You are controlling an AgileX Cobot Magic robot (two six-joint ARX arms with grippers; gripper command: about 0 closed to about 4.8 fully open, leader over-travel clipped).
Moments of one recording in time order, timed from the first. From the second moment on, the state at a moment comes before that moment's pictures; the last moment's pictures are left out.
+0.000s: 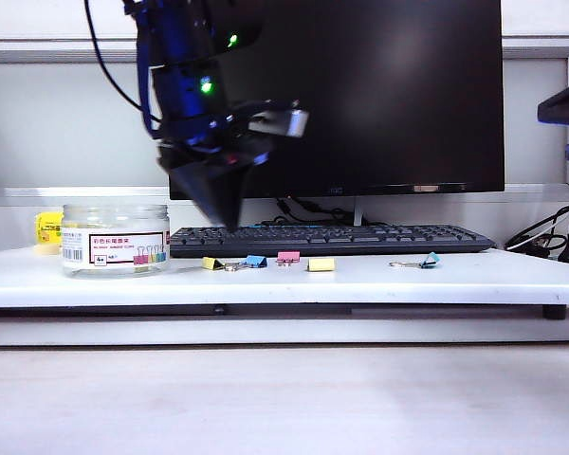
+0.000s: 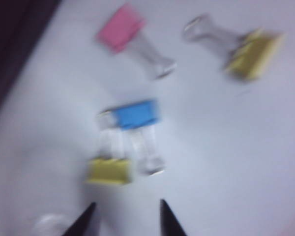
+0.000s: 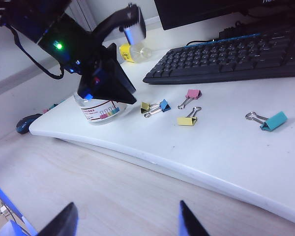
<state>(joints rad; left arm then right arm) -0.62 1.85 1.54 -0.75 -0.14 0.34 0.25 0.00 0.01 -0.02 -0.49 0.32</state>
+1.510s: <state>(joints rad) -0.54 1.92 1.73 -0.94 0.00 0.57 0.25 0.00 0.01 -0.03 -0.52 0.33</state>
